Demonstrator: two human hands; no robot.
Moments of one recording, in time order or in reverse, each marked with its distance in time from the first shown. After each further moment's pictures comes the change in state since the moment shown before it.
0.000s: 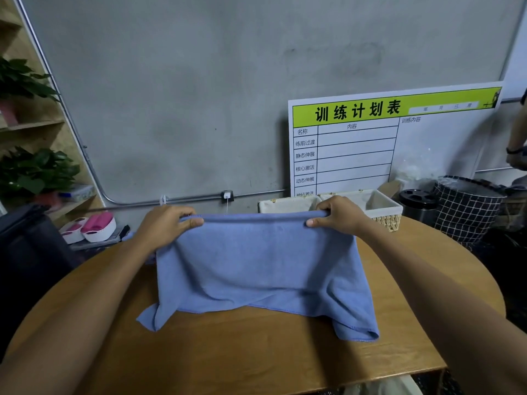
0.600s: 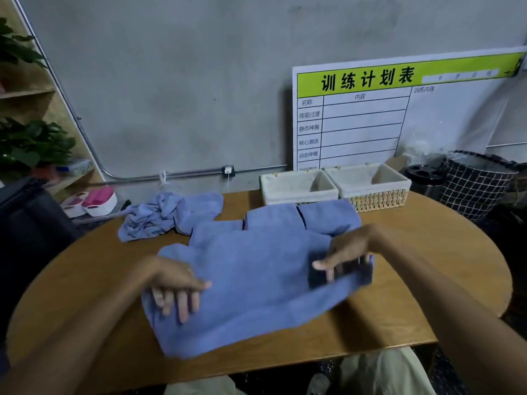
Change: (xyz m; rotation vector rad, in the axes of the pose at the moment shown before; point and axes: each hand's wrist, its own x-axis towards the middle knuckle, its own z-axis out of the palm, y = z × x) left_hand -0.085 0.035 0.050 -0.231 -1.278 -0.473; right_hand -0.064 -0.023 0.033 -0.080 -1.105 0.257
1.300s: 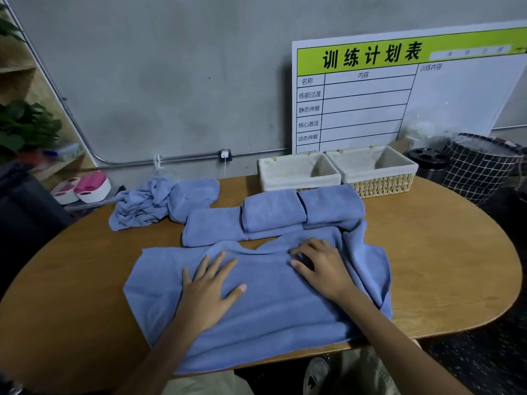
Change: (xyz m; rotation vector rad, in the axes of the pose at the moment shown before) left_hand 0.092 0.014 0.114 0.213 0.955 0.218; right_hand 0.116 0.003 0.116 0.091 1.183 -0.252
